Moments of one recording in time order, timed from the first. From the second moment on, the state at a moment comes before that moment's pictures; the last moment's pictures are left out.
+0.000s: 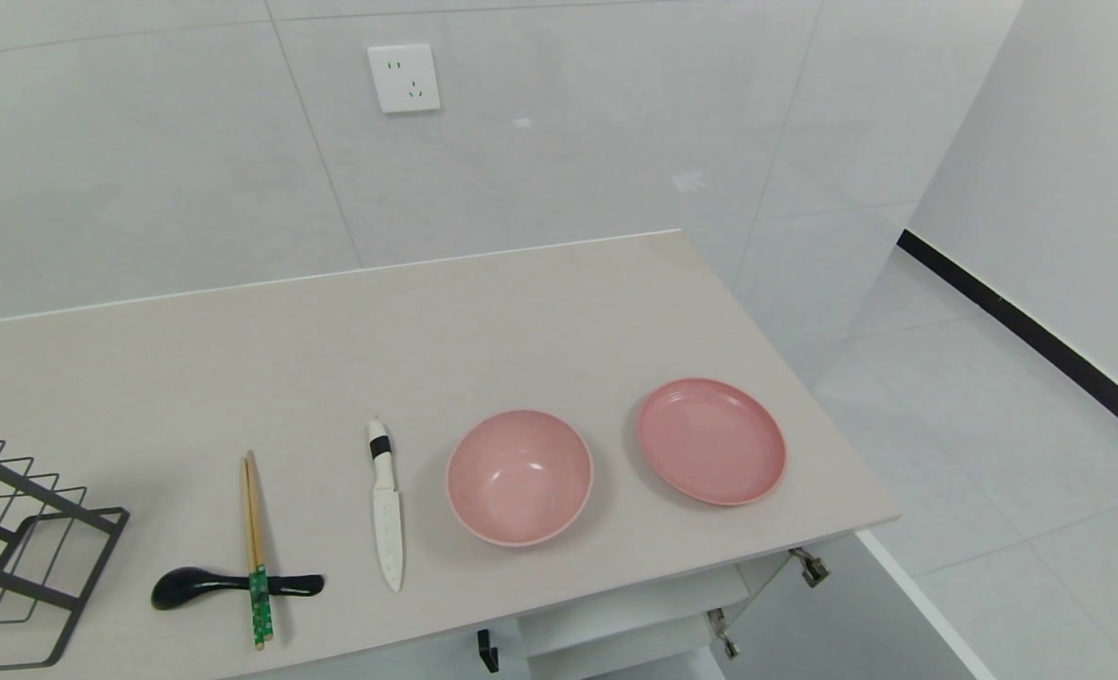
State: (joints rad) left arm 0.00 0.00 0.00 0.00 -0.05 0.02; right arm 0.00 0.00 -0.09 -0.21 0.32 0.06
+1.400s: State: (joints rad) left arm 0.00 0.00 0.00 0.00 -0.05 0.01; right arm 0.00 0.86 0.00 -0.53 0.48 -0.11
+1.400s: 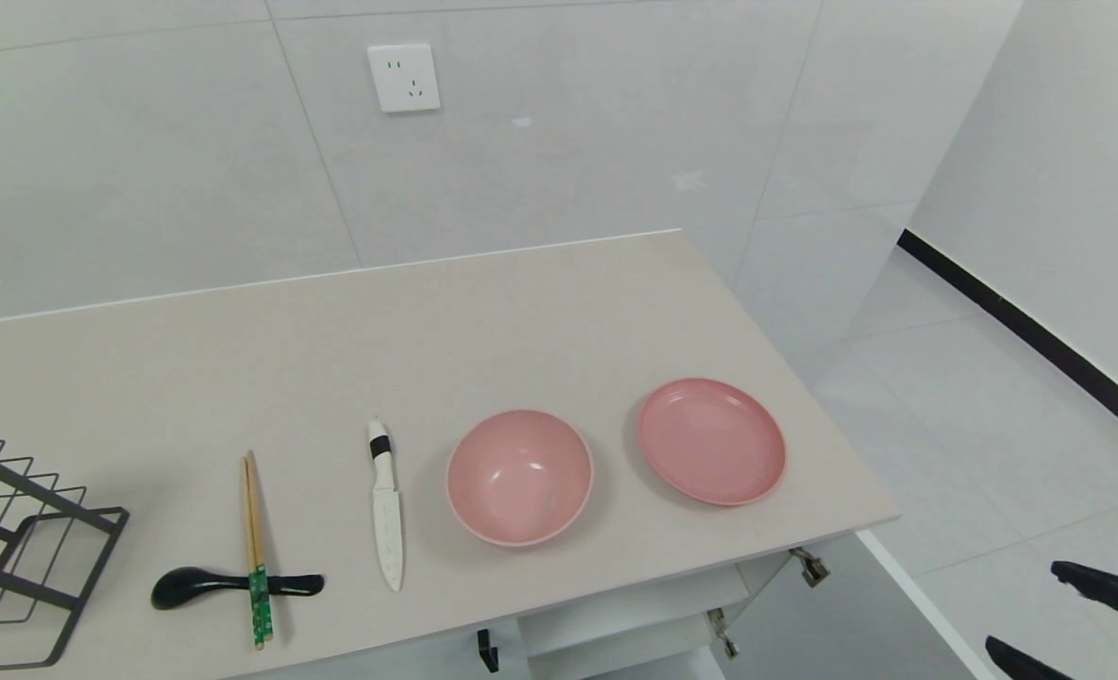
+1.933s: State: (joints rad) left arm 0.00 0.00 0.00 0.00 -0.05 0.01; right arm 0.00 1.26 0.00 -1.04 0.47 -0.12
